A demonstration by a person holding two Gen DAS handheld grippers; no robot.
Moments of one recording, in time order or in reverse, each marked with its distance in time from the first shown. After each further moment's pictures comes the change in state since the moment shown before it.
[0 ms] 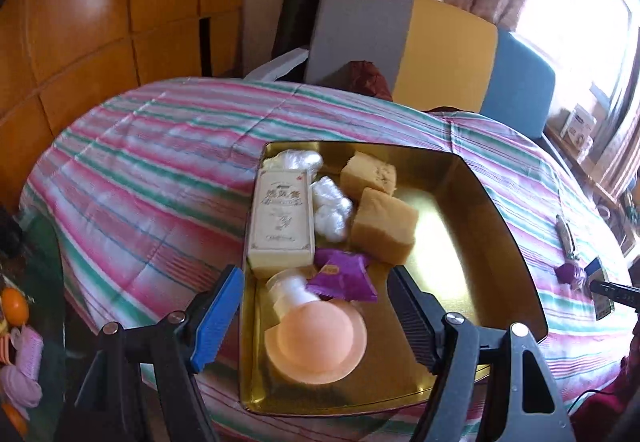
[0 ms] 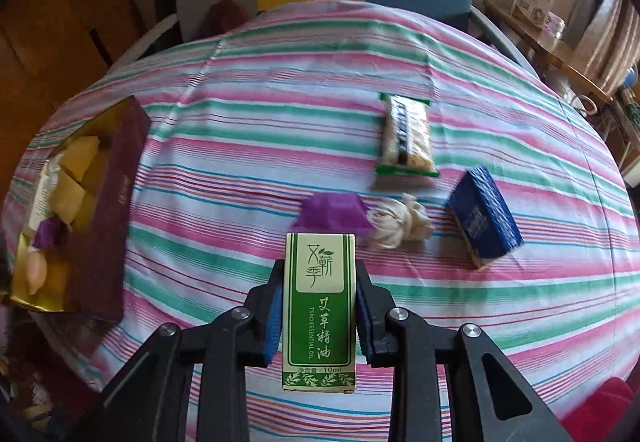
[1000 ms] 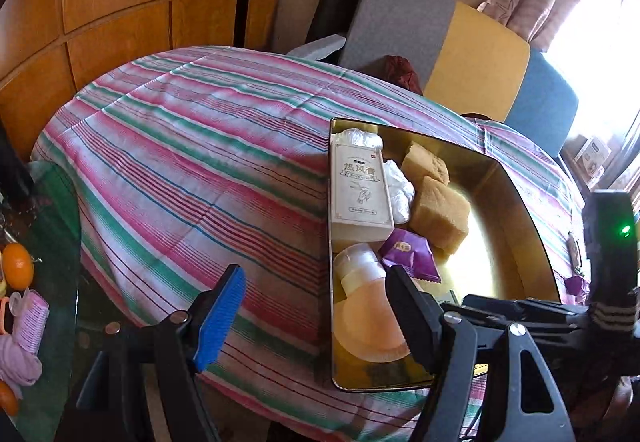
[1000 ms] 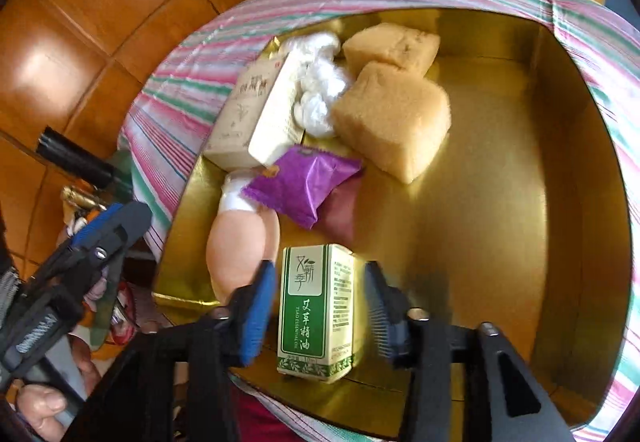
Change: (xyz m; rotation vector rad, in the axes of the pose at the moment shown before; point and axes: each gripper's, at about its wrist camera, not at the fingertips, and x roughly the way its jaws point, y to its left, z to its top) left arm -0.002 0.058 -0.014 -0.092 0.035 0.008; right arm 0.068 0.315 -0.014 -0.253 0.174 0.487
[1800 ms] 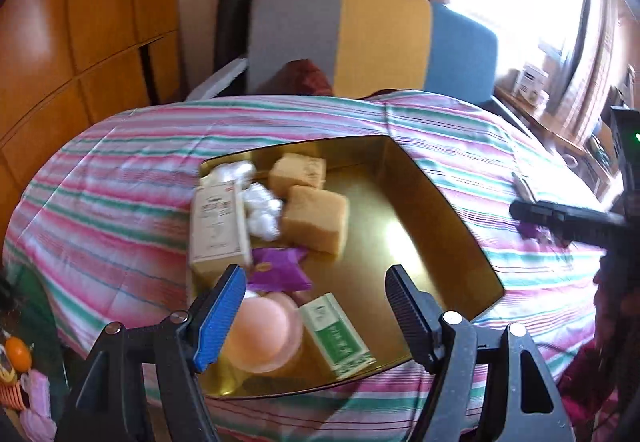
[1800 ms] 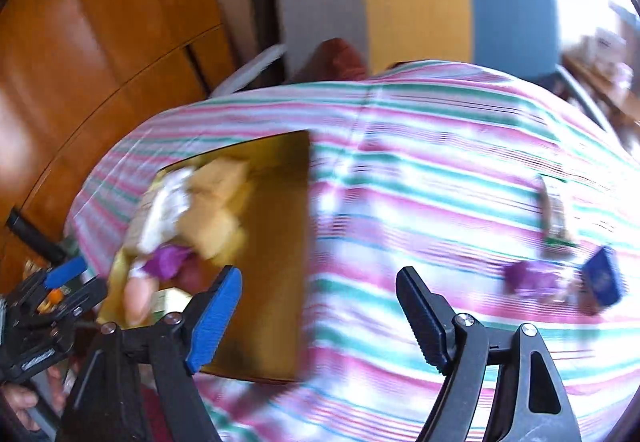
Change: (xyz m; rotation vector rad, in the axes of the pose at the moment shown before) left arm -0.028 -0.117 -0.002 0.332 -0.039 -0.123; right arm -0.171 -0.114 -0.029 0.136 -0.337 -0.306
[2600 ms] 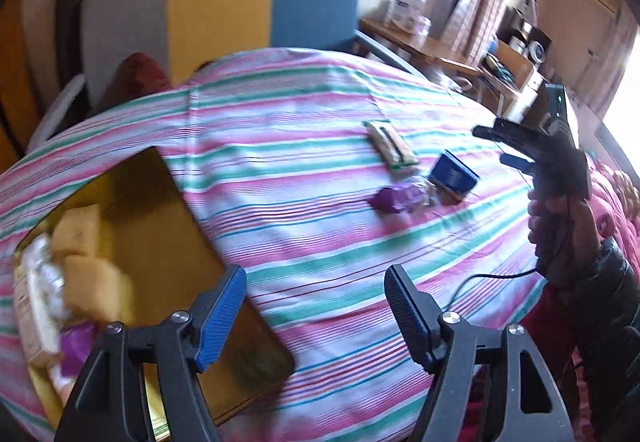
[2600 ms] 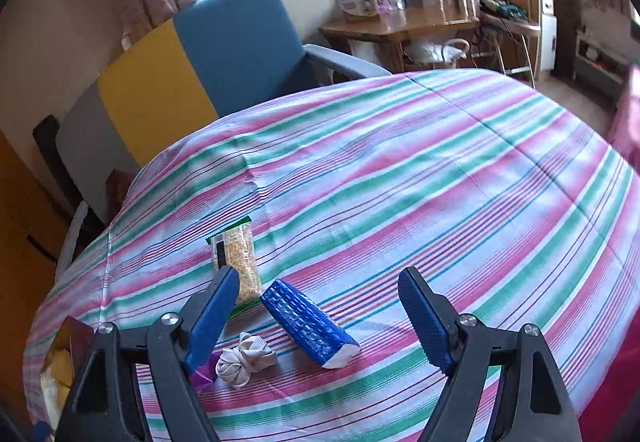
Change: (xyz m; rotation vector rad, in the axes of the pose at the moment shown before) left arm 0.054 -0.184 0.041 0.278 0.185 -0.358; right arm -0.056 -0.299 -0.023 0.626 -0.210 -0.372
